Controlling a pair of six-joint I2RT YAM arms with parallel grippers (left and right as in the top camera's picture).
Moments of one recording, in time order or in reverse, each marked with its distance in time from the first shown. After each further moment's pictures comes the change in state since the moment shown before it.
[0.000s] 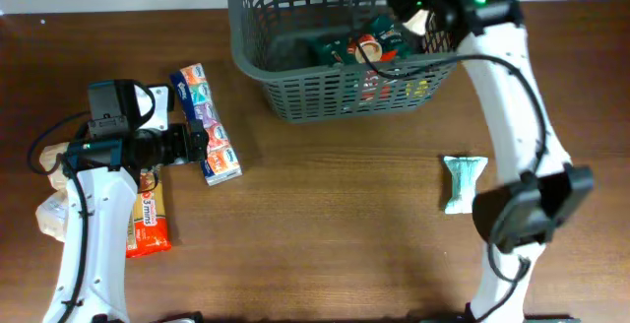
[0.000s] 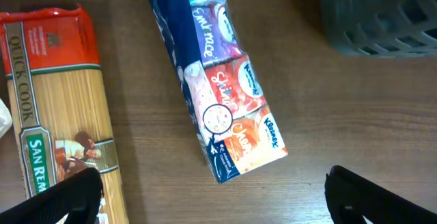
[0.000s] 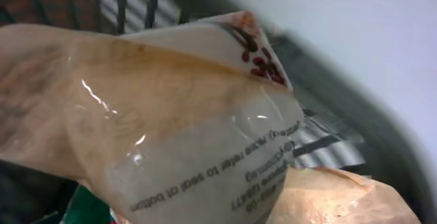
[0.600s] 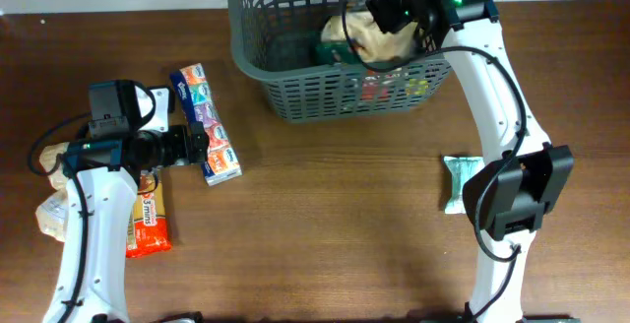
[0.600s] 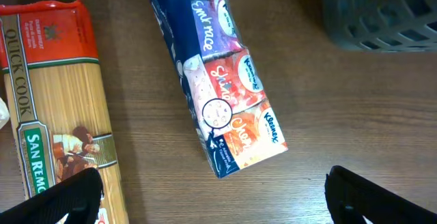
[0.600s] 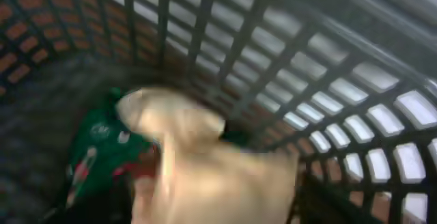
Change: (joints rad) left arm 0.000 0.000 0.000 -0.013 0.000 0.000; right arm 0.000 0.071 0.002 -0.048 0.040 0.143
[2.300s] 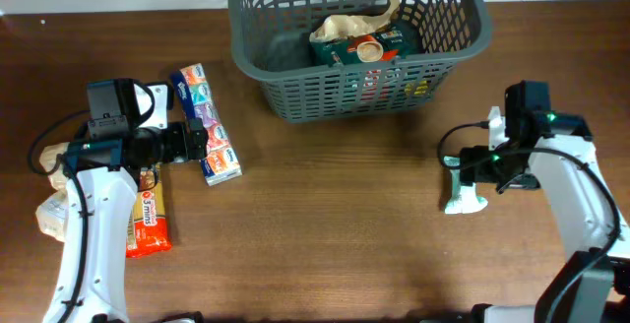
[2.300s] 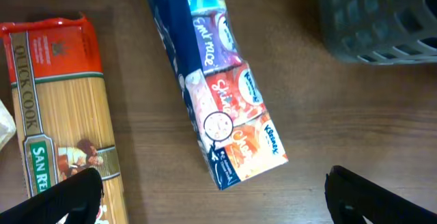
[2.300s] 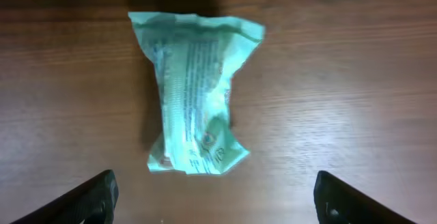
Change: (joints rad) left arm 0.000 0.000 0.000 0.039 -0.001 0.000; right arm -0.346 -0.647 -1.159 -0.225 0.112 0.376
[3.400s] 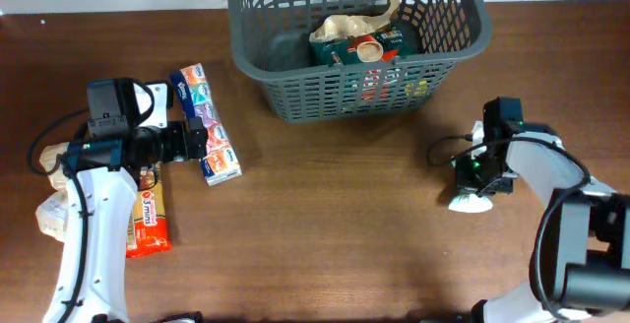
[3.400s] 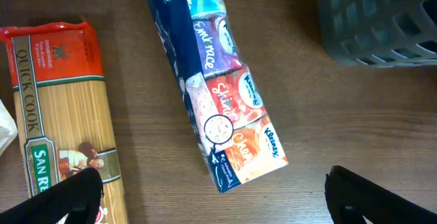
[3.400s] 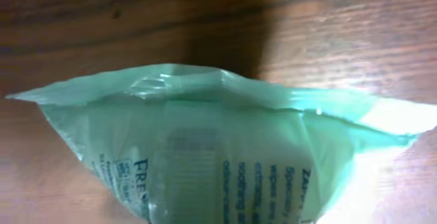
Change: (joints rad) left arm 0.000 0.000 0.000 0.006 0.000 0.000; right arm 0.004 0.202 -0.099 0.223 -0.029 0.068
